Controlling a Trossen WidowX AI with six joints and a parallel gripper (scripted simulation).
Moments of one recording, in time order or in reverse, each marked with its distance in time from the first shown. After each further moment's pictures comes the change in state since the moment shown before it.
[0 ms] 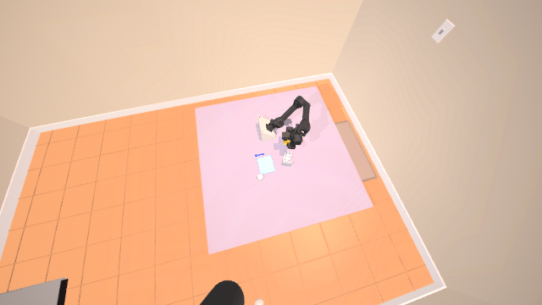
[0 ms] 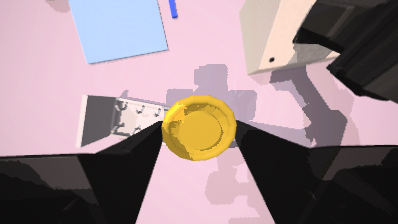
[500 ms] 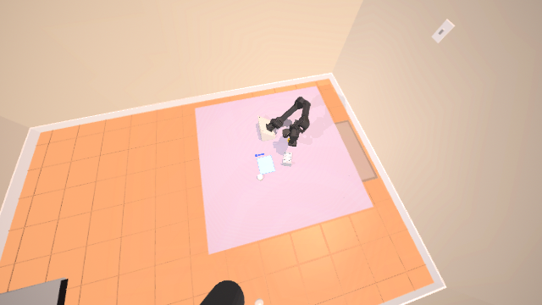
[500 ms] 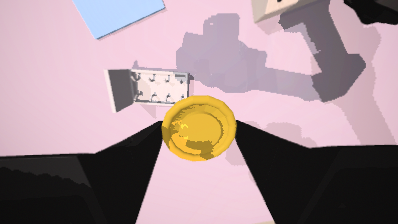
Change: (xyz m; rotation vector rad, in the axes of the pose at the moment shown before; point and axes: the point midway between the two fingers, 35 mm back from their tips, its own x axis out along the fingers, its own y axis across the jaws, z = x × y) arm -0.043 0.005 -0.011 0.170 0.270 0.046
